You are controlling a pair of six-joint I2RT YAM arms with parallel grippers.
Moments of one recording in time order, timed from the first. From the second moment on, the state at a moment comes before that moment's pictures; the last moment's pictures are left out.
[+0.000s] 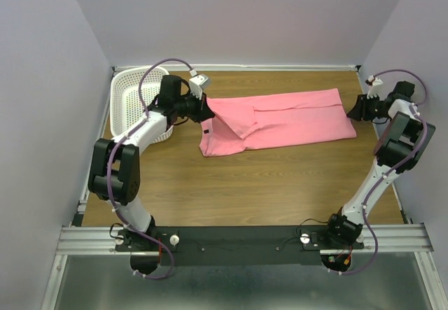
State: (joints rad) left arm -0.25 1.68 1.17 -0.08 0.70 0.05; right arm -0.53 2.22 1.67 -0.49 -0.75 -0.63
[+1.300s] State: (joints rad) left arm -0.26 2.02 1.65 -0.30 0.65 0.09; right arm -0.50 1.89 1.28 -0.48 -0.88 -0.67
